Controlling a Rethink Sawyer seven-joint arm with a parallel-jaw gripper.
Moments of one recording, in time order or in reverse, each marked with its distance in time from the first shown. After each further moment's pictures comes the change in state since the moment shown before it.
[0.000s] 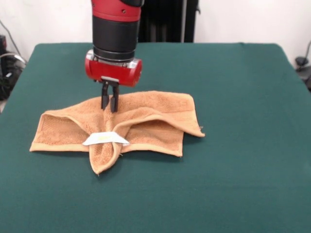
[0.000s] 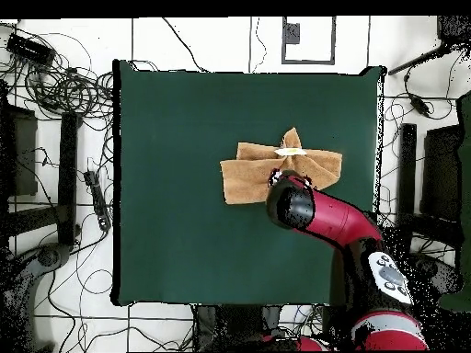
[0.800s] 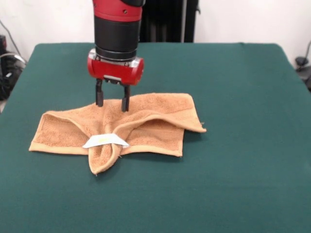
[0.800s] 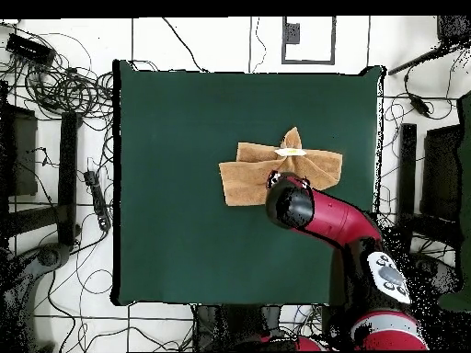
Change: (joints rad) arm 0.001 -0.001 0.000 0.000 0.000 0.050 0.000
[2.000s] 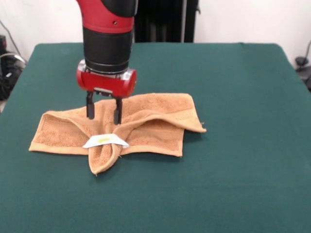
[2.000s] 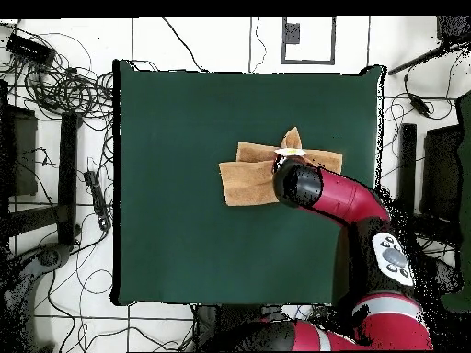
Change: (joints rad) arm 0.005 0.056 0.000 -0.164 -0.001 0.114 0.000
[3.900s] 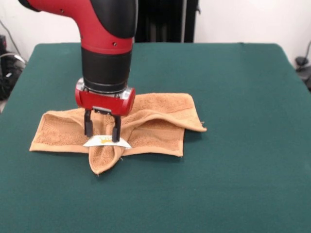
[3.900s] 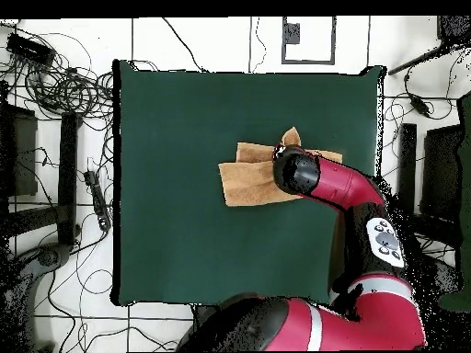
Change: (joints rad) arm 0.012 0.068 0.000 -0.098 0.000 0.011 0.000
